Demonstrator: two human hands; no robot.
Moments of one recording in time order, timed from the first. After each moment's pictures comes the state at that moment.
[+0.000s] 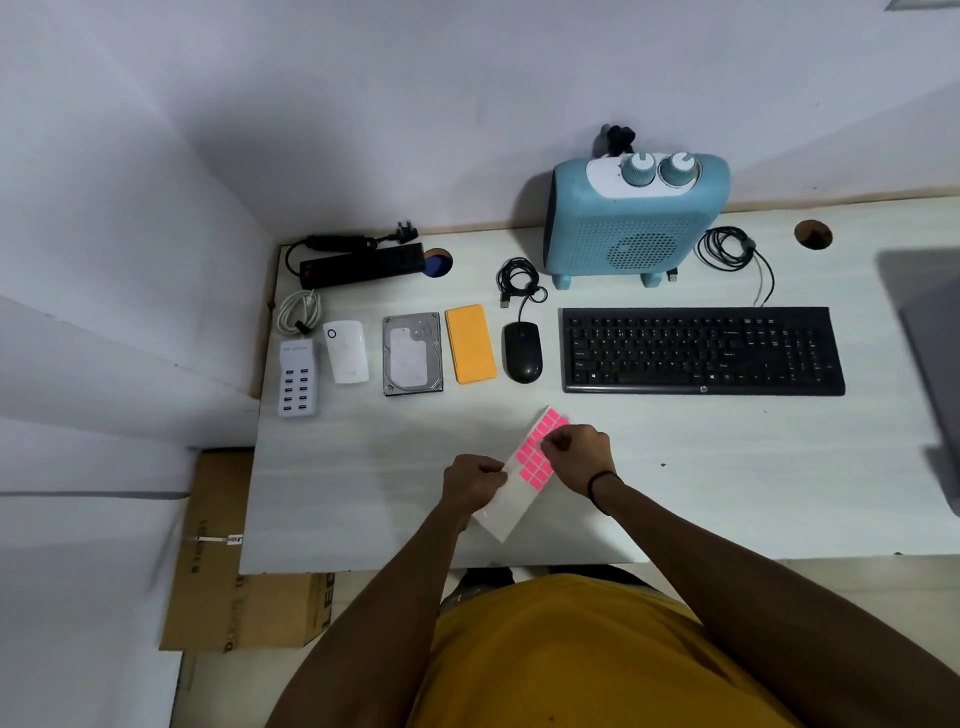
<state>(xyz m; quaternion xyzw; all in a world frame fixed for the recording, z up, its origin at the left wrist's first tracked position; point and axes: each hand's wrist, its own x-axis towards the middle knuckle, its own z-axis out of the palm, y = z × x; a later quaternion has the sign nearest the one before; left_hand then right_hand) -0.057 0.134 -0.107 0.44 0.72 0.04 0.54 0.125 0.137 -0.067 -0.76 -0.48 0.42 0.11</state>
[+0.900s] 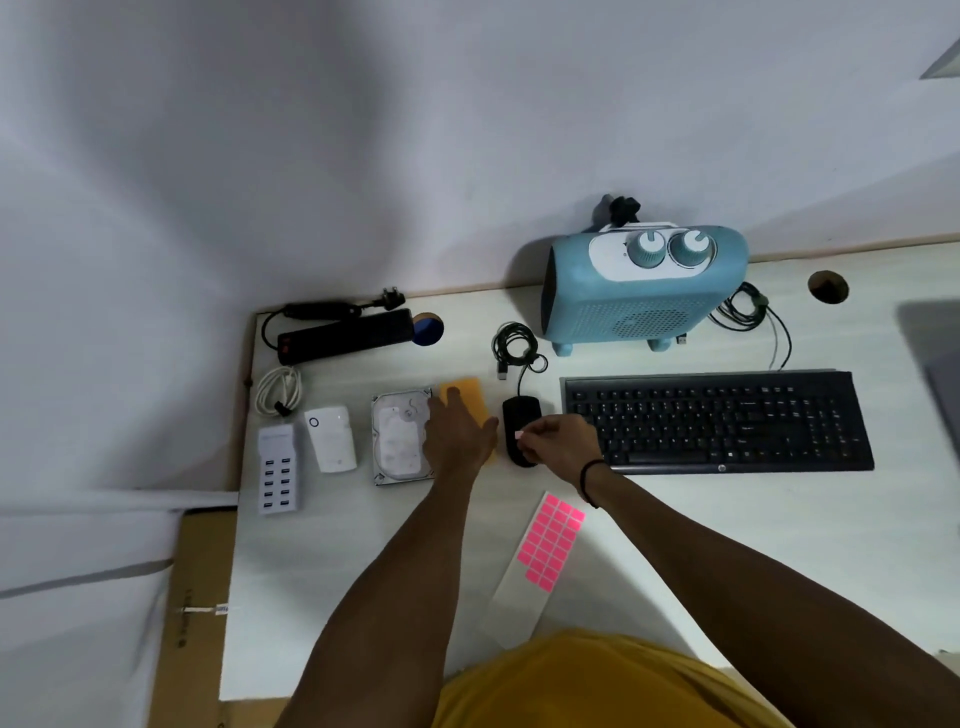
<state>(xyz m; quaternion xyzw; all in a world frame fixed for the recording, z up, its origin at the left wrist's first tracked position) -0.023 0.322 -0.087 0.56 0.77 -0.01 0.30 0.125 0.284 -0.069 -0.76 -0.35 0.51 0.21</state>
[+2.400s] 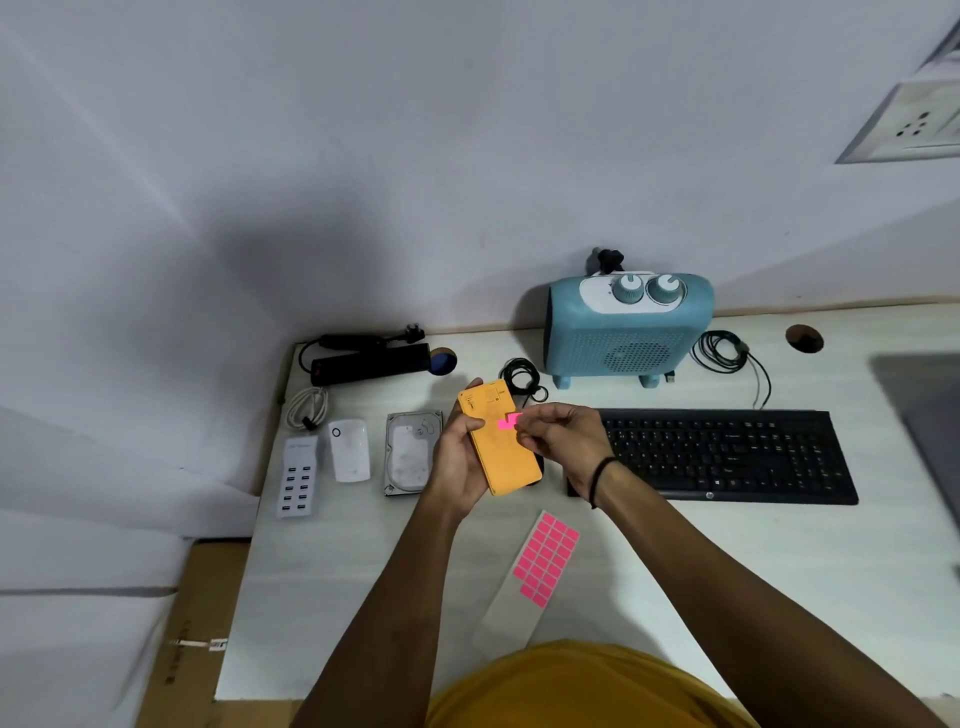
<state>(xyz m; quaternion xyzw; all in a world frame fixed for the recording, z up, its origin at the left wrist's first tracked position) -0.027 0.272 -0.004 0.15 0.43 0.47 0.76 0.125 0.265 0.021 -0.61 -0.23 0.63 0.43</state>
